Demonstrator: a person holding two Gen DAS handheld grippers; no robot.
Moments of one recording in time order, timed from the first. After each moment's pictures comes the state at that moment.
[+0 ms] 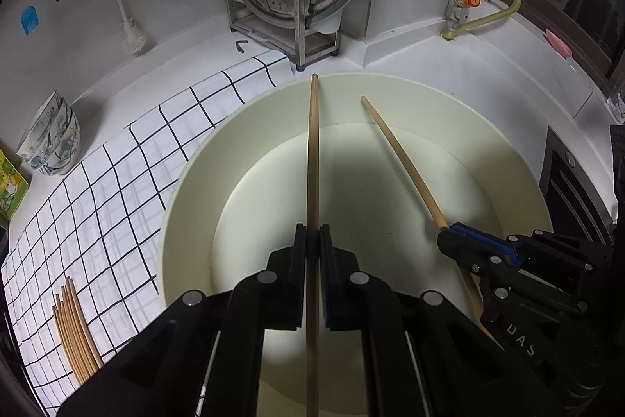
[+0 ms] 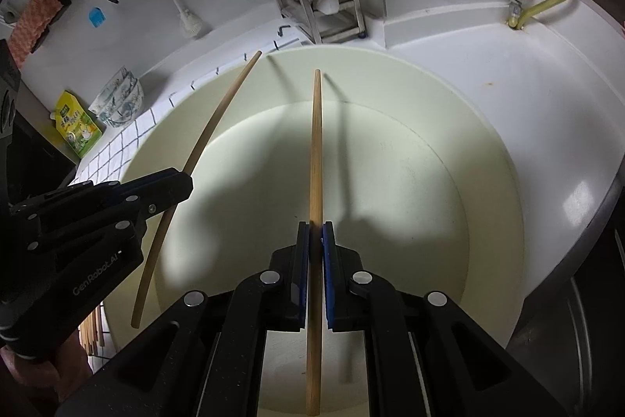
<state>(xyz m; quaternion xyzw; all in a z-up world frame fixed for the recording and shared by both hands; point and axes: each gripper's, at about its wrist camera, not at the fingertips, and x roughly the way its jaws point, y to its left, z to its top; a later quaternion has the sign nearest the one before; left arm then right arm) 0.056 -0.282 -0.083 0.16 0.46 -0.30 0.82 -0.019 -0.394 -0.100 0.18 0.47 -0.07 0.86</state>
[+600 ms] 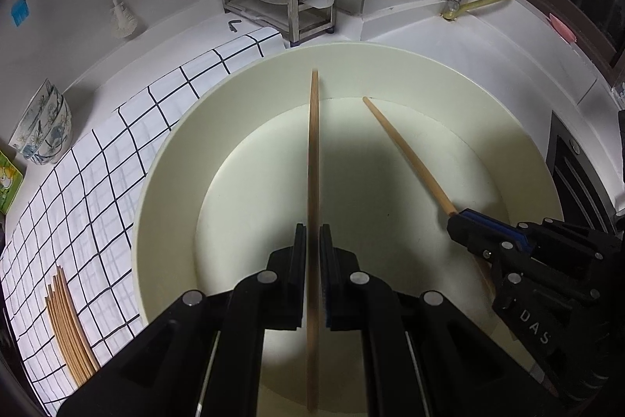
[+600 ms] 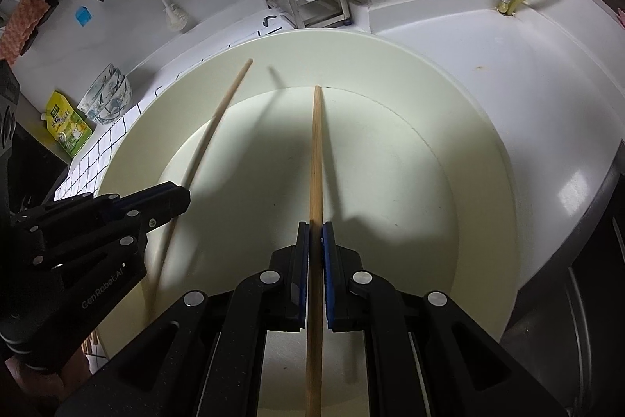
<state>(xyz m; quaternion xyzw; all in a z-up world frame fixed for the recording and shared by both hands) 0.052 -0.286 -0.098 0.17 0.48 -0.29 0.81 -0.025 -0.402 -0.109 0.19 0.48 -0.08 0.85</state>
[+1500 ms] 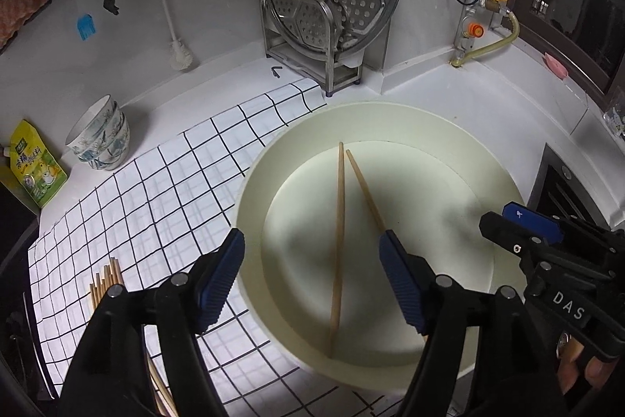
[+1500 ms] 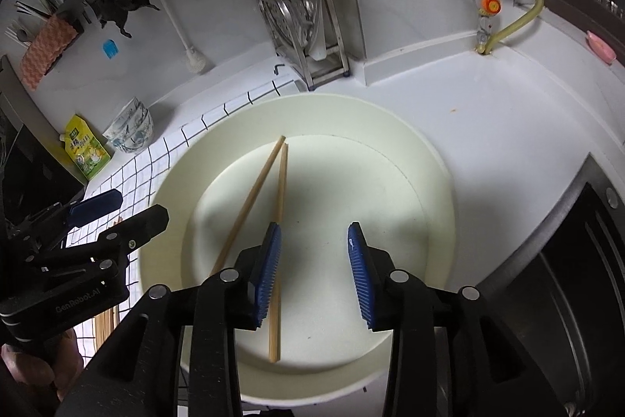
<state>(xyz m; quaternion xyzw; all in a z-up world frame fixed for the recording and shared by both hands) 0.026 -0.234 -0.032 0.15 0.42 -0.27 0.85 -0.066 -0.385 -0.046 0.18 0.41 -0.10 0.89</state>
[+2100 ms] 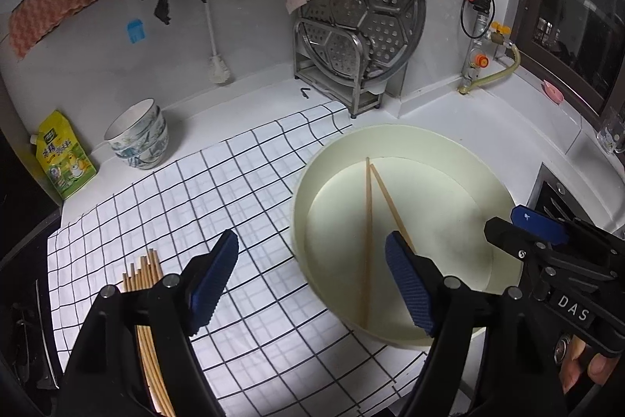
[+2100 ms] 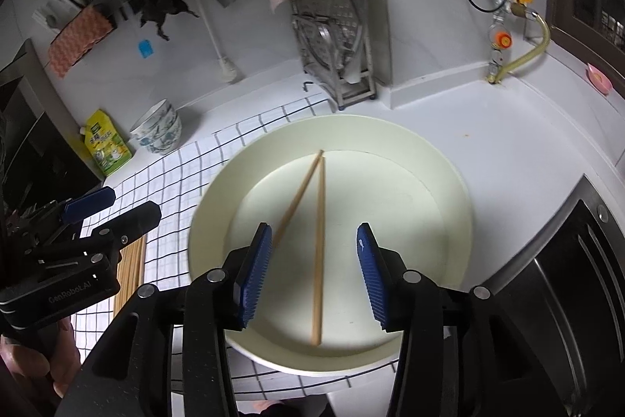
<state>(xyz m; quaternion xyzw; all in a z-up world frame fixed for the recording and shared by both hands) 0.012 -0.175 0.001 0.12 0.40 -0.25 0.87 -0.076 -0.336 -0.011 0.15 0.39 -0.09 0.90</state>
